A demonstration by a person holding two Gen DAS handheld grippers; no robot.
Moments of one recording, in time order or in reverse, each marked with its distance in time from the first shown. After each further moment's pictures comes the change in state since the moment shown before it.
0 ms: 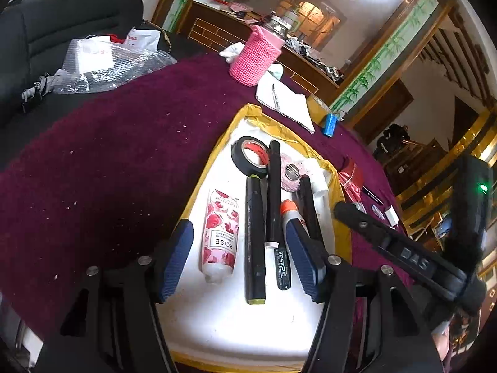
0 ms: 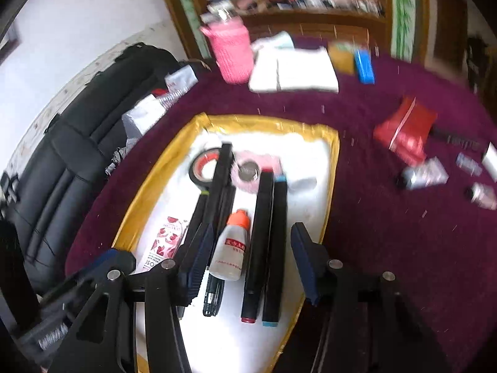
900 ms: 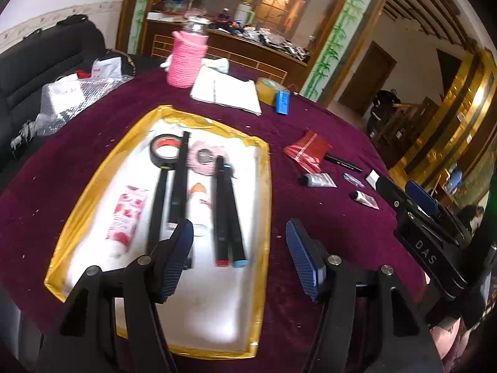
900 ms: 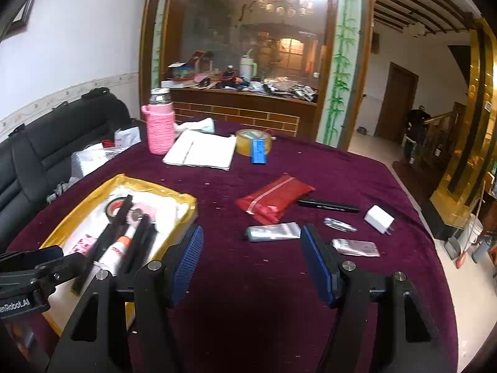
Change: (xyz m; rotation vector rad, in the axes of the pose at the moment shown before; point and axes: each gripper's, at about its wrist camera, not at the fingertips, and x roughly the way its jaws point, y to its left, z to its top) left arm -0.001 -0.128 -0.035 0.225 -0.002 0.035; right arm -0.108 -0.081 -0.031 -0.079 -0.355 -0.332
